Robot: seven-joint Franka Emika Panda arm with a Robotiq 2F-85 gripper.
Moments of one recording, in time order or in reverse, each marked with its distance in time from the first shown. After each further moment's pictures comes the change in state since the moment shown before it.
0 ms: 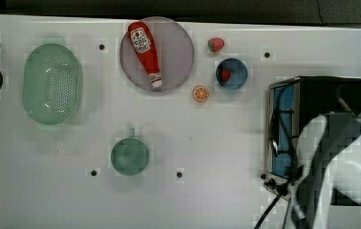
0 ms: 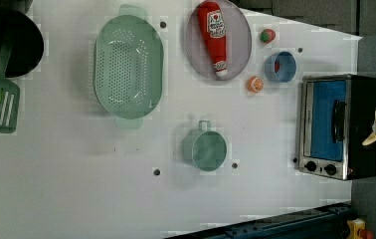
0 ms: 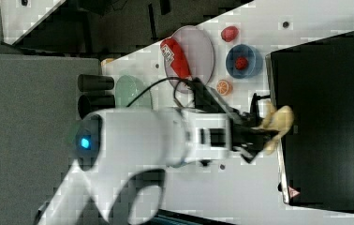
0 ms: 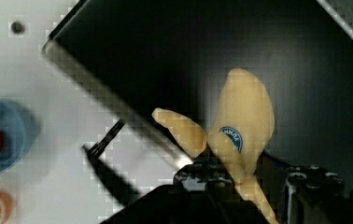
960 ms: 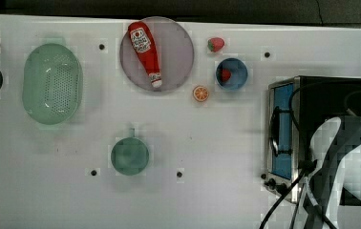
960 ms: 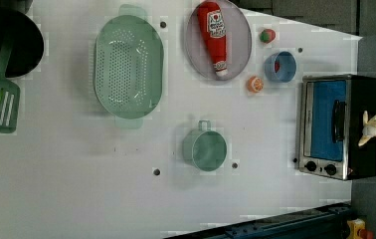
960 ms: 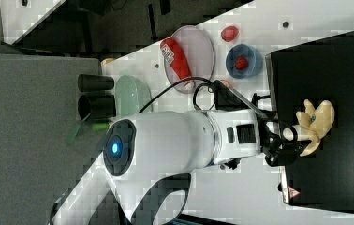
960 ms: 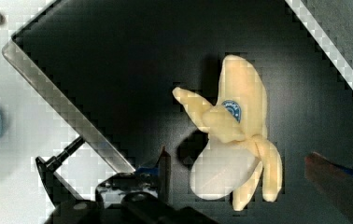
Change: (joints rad) arm -0.004 0.058 -0.045 0.005 0.027 0.056 -0.171
